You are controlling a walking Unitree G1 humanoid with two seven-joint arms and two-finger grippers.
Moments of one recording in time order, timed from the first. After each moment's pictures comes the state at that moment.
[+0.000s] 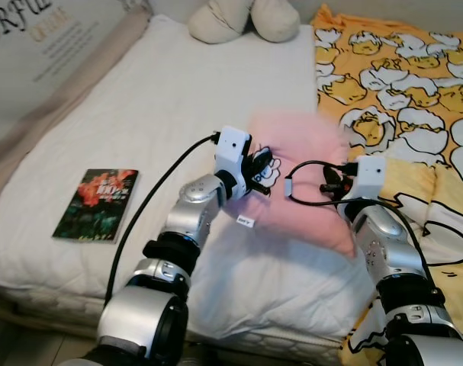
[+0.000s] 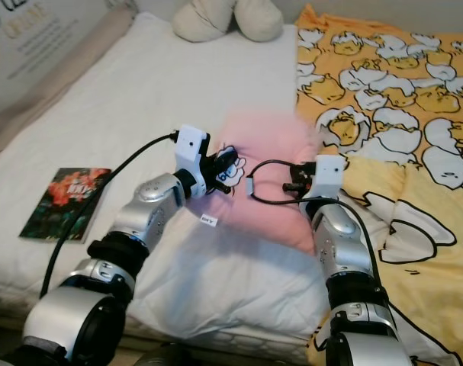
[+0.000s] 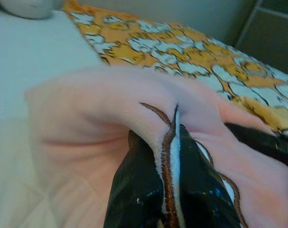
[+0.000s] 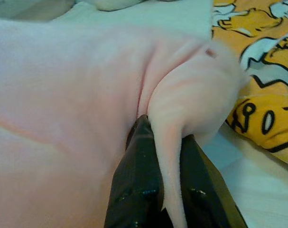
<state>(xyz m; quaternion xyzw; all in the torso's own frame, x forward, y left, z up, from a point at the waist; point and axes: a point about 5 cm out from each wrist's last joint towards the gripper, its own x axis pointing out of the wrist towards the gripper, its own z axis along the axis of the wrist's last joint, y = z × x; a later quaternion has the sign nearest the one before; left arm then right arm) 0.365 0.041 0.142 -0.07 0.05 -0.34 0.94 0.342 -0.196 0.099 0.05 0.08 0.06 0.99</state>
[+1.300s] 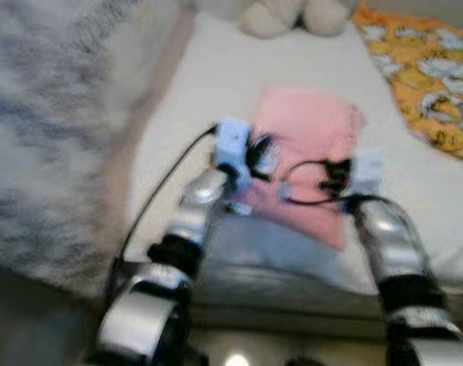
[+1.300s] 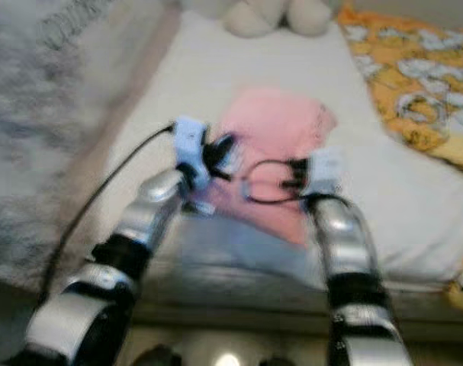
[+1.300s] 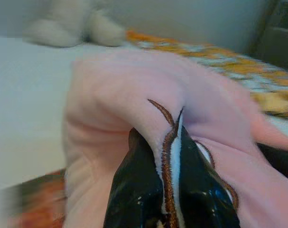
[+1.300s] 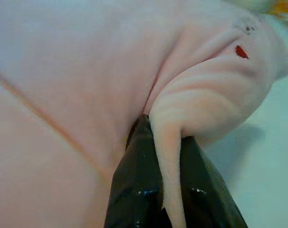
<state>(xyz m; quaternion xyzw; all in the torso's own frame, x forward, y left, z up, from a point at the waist) 0.367 0.047 0.156 -0.05 0.01 -0.27 0.96 0.343 -0.180 0.111 0.01 0.05 0.10 0.99</state>
